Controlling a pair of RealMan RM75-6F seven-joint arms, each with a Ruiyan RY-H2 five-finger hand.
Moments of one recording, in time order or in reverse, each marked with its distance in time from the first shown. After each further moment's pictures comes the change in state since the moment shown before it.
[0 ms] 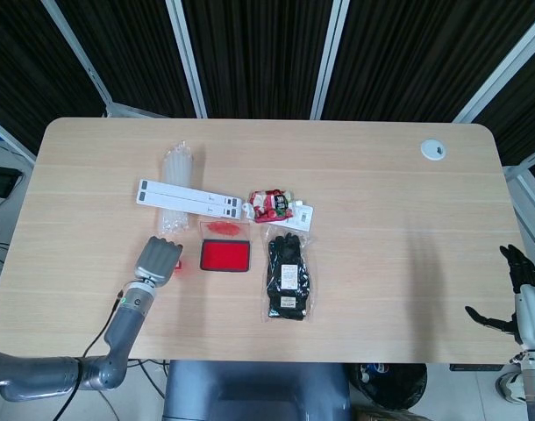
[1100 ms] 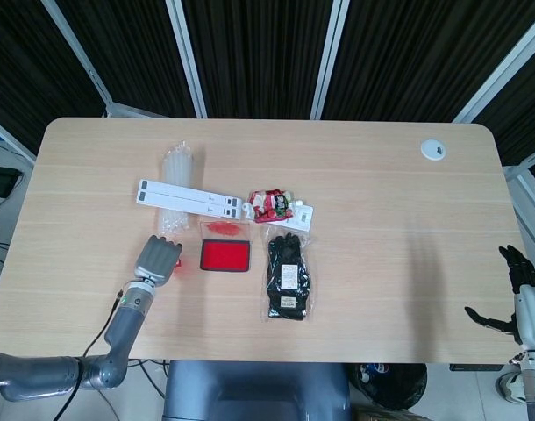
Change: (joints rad) left arm 0.003 -0.003 -0.008 0.009 -0.002 -0.006 0.019; right arm 0.000 0.004 -0.001 -0.003 0.002 -0.005 0.004
